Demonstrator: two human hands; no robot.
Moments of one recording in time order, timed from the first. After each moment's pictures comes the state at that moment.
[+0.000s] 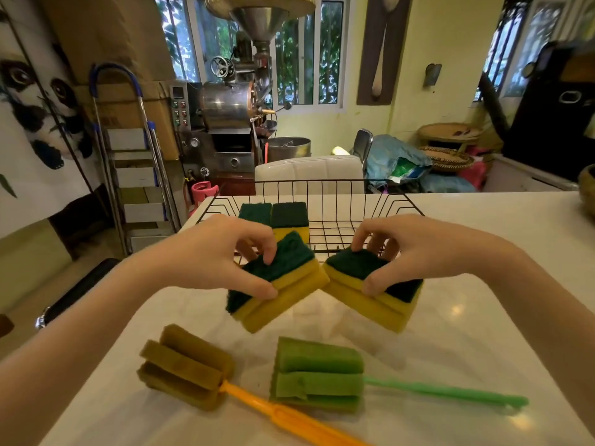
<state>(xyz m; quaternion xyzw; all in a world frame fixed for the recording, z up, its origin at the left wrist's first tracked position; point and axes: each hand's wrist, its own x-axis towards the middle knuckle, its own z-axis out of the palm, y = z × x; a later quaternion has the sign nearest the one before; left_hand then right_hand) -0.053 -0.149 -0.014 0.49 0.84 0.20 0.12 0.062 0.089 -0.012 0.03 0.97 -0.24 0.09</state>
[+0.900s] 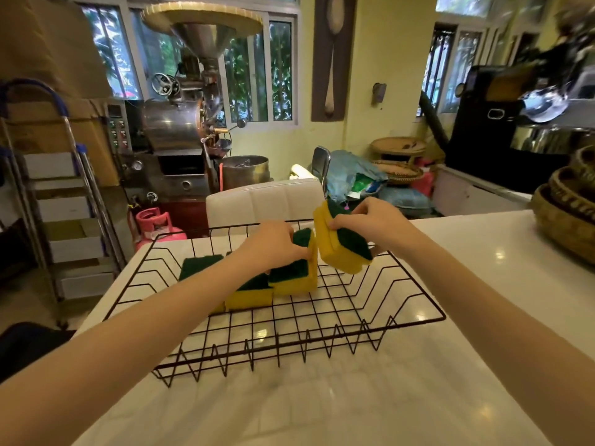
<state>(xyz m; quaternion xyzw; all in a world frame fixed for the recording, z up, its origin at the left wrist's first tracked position) -0.170 0.052 -0.038 0.38 0.90 0.21 0.07 -0.052 0.174 -0.008 0.28 0.85 -0.41 -0.17</state>
